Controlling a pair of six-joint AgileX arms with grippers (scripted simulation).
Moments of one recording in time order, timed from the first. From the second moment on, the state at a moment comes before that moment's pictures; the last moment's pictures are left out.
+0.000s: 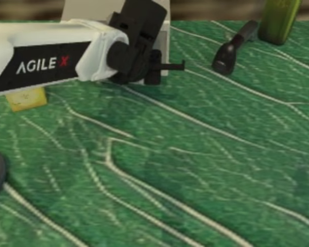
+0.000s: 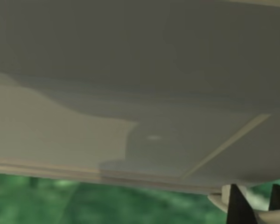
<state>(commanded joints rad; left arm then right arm) -0.57 2.03 1.44 -0.32 -0.28 -0.37 0.00 0.00 0.00 0.00 0.00 0.00</state>
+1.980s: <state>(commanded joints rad) -0.56 1.98 1.38 -0.28 -0.23 -0.32 0.00 0.00 0.00 0.00 0.00 0.00</state>
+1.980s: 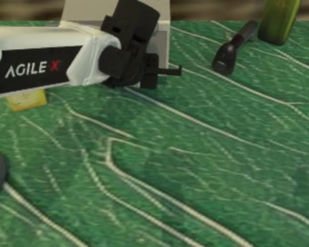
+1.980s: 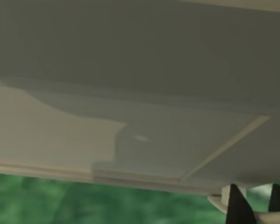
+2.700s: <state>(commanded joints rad) -0.55 1.95 1.35 -0.26 -0.20 -0.28 0.00 0.00 0.00 0.00 0.00 0.00</state>
